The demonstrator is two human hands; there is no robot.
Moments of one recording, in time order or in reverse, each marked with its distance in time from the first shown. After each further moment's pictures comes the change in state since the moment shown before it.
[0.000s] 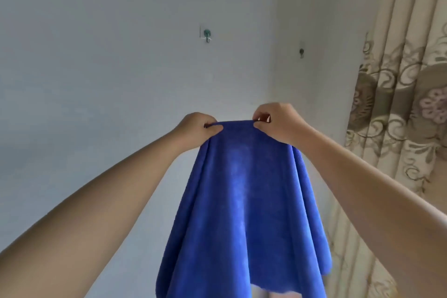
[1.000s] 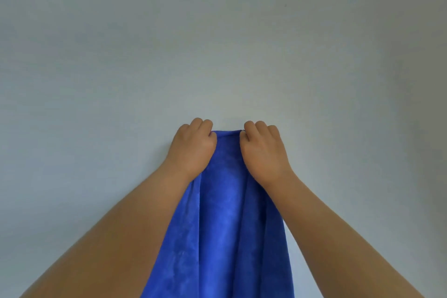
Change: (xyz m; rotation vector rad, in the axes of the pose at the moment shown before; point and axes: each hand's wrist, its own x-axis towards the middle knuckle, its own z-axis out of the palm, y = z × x) left_hand 0.412 -0.053 -0.062 1.369 0.859 0.040; right_hand 0.490 0.069 0.076 -0.136 0.979 -0.678
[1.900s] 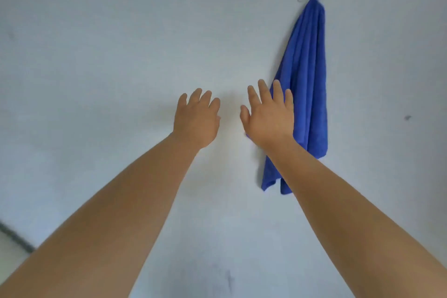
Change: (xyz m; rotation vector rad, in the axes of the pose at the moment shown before) left_hand -0.261 -0.034 -0.131 0.122 -0.802 -0.237; right_hand -0.163 -0.180 -0.142 0.422 -0.814 0.161
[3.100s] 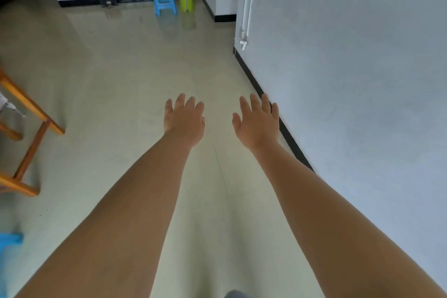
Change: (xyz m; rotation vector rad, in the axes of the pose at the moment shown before) left_hand -0.426 -0.909 0.168 0.301 -0.777 -0.892; right_hand -0.087 -1.030 0.209 0.498 -0.718 -0.726
